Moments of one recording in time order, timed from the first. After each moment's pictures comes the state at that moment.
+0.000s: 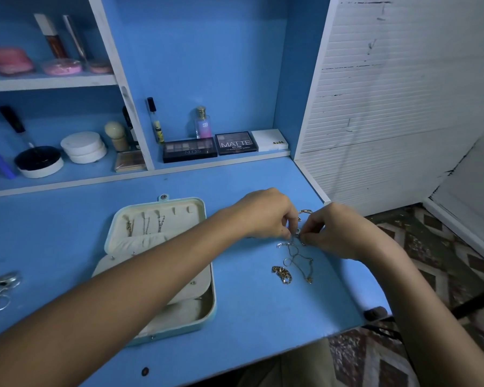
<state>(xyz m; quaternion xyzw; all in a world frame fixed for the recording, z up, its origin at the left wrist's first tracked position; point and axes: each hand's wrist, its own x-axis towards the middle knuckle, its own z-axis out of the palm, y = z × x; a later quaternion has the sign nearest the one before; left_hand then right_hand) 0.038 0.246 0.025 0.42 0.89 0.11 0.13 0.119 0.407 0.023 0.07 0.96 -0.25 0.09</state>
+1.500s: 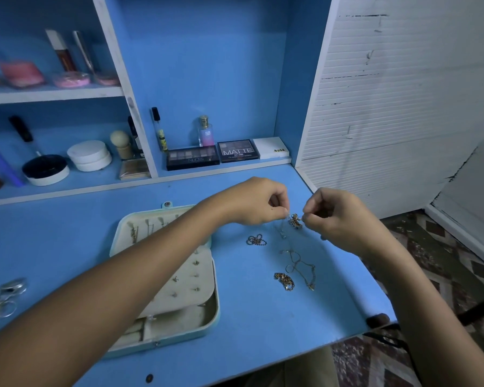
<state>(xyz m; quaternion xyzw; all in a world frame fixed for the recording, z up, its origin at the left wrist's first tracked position) 0.026 0.222 0.052 0.37 0.88 0.27 0.15 0.121 0.403 0.038 0.06 0.89 -0.46 -0.04</state>
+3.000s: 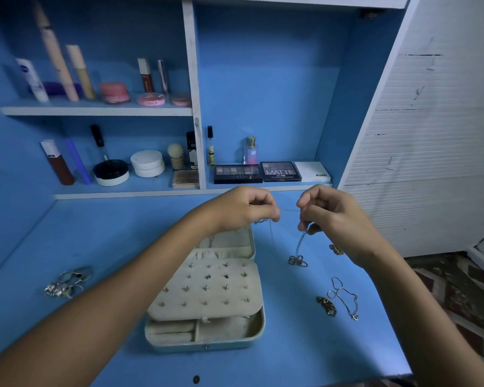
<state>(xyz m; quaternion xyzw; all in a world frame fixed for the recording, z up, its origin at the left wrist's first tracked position) 0.034 0.122 0.074 0.25 0.84 0.46 0.16 0.091 0.324 0.073 -0.05 0.81 -0.59 -0.03</state>
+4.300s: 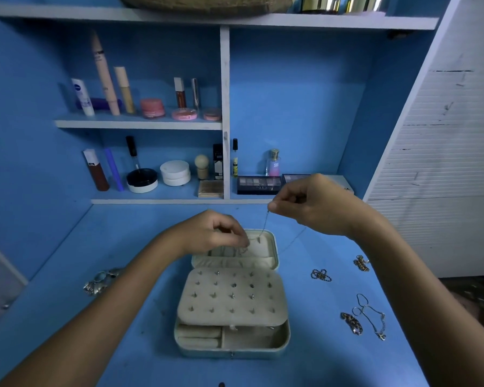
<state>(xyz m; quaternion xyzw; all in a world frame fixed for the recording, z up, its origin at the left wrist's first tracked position) 0.047 0.028 0.057 0.20 0.85 0.46 0.17 0.061 0.270 0.120 -0.18 0.91 -0.36 0.01</state>
